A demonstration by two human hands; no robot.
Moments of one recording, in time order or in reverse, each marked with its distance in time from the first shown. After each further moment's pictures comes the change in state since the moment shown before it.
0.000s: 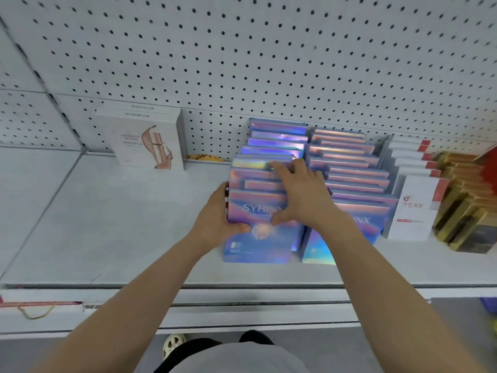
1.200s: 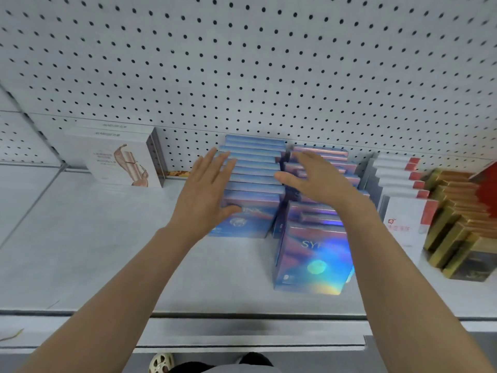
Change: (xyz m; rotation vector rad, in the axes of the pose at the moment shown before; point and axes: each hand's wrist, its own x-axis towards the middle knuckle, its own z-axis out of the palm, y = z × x) left_hand 0.061 0.063 0.014 0.907 0.260 0.581; right_hand 0.042 0.100 -0.041 0.373 -0.011 0.073
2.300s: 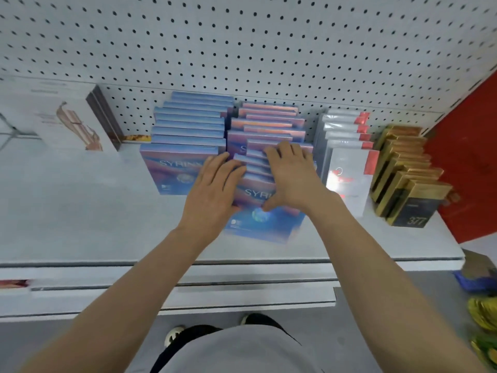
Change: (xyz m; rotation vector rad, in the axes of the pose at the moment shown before) left_hand -0.038 0.146 0.054 0.124 0.001 0.084; right_hand -0.098 0.067 0.016 -0.463 0.012 -0.155
